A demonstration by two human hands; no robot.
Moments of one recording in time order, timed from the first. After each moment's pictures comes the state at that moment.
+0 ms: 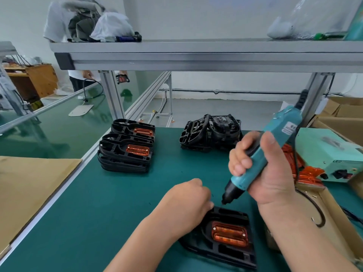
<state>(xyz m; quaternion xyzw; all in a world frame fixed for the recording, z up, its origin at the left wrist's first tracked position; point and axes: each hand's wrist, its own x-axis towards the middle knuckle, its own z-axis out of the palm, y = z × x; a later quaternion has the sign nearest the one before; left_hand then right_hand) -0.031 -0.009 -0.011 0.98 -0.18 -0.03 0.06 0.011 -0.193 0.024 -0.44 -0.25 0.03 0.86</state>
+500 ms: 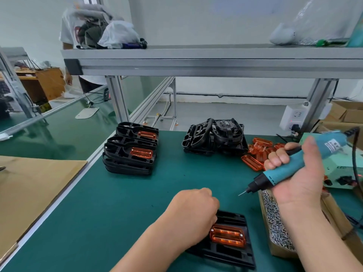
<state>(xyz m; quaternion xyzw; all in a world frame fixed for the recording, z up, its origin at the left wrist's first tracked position) -0.042 -0.018 -0.009 0.97 -0.24 0.01 0.00 0.030 -0.242 0.008 -0.35 -0.04 -0.12 0.93</state>
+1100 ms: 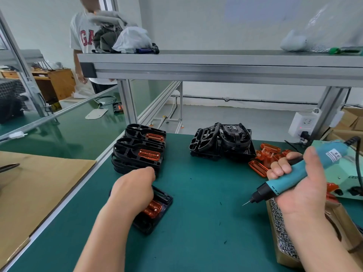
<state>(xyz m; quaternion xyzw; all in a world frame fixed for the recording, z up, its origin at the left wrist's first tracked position) -0.021 0.111 -0.006 0.99 0.10 0.04 0.09 0.030 -0.235 0.003 -0.37 -0.04 -0.11 0.92</state>
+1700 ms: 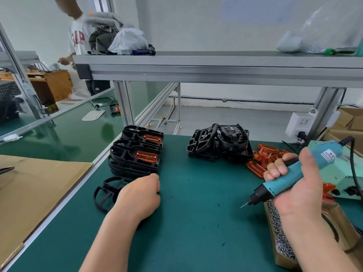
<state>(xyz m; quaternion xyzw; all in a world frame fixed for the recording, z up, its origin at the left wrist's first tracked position) -0.016 0.096 -0.015 0.99 0.09 -0.01 0.12 0.032 -0.237 -0.001 -0.38 -0.03 -0.11 0.92</state>
